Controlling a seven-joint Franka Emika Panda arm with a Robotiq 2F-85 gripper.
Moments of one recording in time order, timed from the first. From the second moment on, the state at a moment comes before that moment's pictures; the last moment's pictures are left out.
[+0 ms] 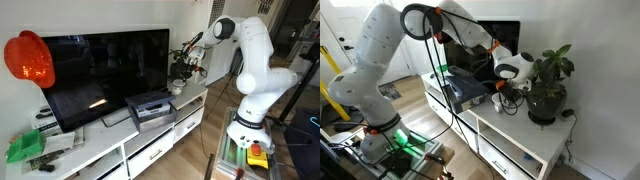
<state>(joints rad) -0.81 0.73 -0.01 -1.63 0.43 2.21 -0.55</state>
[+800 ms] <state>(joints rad) -0.81 0.82 -0.01 -1.51 0.43 2.11 -0.51</state>
